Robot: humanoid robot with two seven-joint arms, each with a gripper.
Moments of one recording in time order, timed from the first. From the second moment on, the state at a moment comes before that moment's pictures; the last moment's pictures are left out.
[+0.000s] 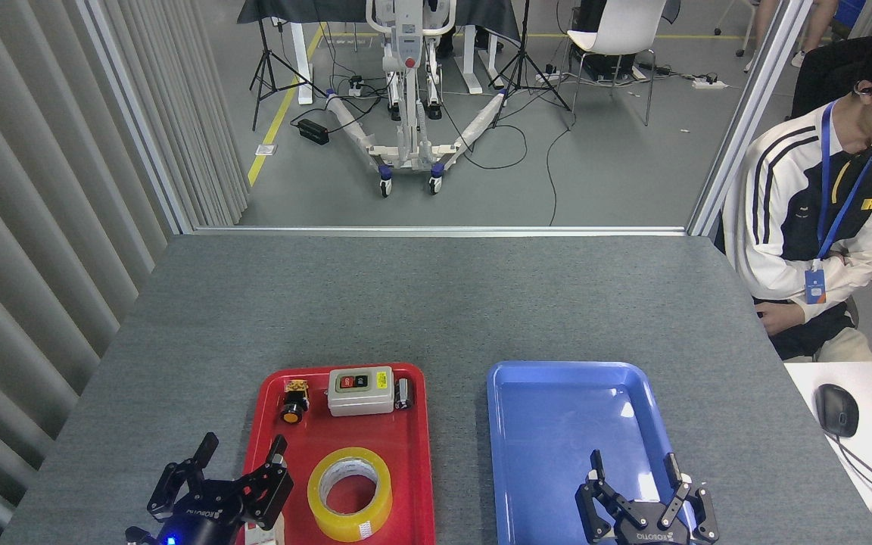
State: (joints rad) left arm 0.15 0.07 0.04 -1.73 -1.27 -0.16 -0.07; right arm 0.17 0.00 0.06 -1.53 1.45 0.07 -0.26
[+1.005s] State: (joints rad) left arm 0.15 0.08 0.06 -1.73 -1.27 -0.16 -0.06; right arm 0.17 -0.01 0.06 -1.52 1.45 0.07 -0.26
